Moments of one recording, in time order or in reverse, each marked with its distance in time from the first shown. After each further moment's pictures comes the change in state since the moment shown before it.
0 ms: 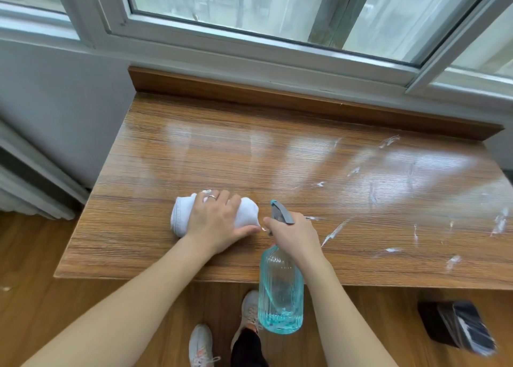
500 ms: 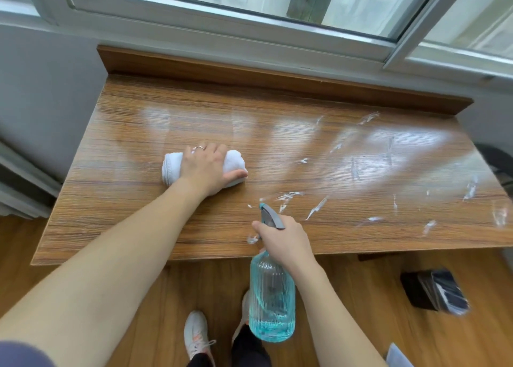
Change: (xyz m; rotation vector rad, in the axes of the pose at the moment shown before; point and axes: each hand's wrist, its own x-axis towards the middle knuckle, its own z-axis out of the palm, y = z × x) left_hand 0.064 -0.008 -0.005 0.053 -0.225 -0.086; right_hand -0.042 0.039 0.015 0.043 0.007 0.008
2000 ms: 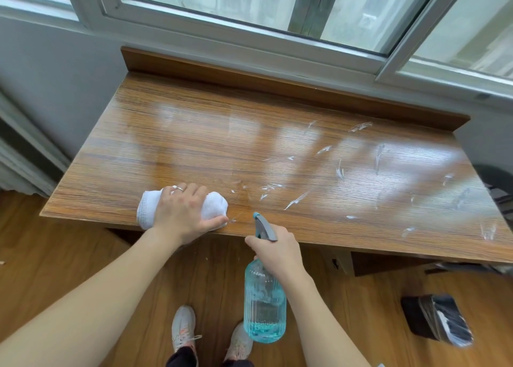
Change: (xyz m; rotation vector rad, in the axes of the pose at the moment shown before) left_hand -0.144 0.040 0.006 -0.062 0.175 -0.019; right_hand -0.026 0.071 -0.020 -0.055 -0.043 -0.100
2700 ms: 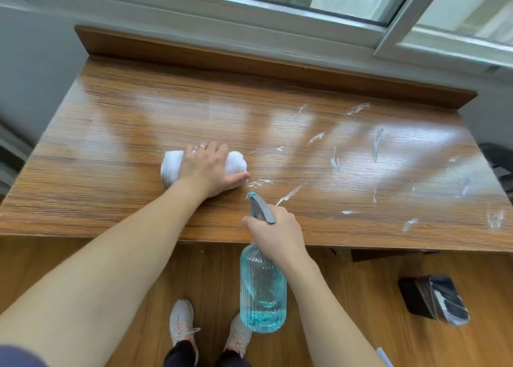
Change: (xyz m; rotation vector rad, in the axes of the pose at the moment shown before) left_hand 0.123 0.051 0.028 0.055 -0.045 0.035; right_hand 0.031 -0.016 -0.038 0.018 0.021 -0.060
